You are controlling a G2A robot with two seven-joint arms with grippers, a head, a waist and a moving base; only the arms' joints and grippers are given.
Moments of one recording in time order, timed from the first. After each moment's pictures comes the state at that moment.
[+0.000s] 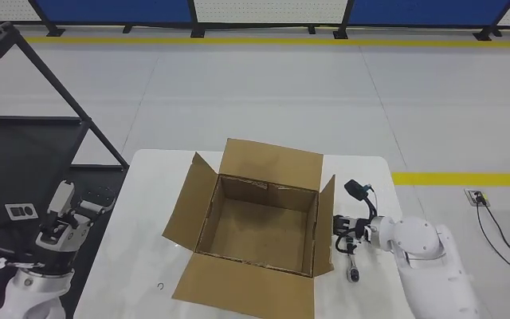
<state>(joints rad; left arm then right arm) 1.50 -1.15 -1.95 -2.05 -0.40 -0.23 -0.41 -0.92 -1.29 1.50 -1.43 -0.47 0.04 1.21</state>
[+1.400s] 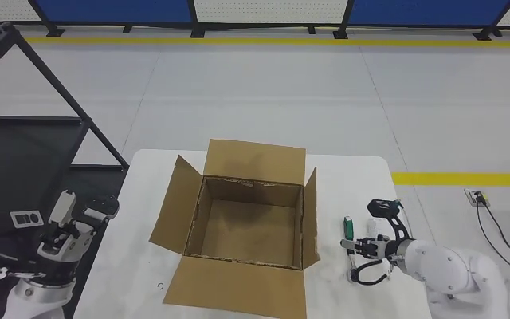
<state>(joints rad) 1.55 -1.16 -1.95 -2.08 -0.45 -0.24 -0.44 -1.16 -1.19 1.60 -1.87 -0.85 0.11 1.35</state>
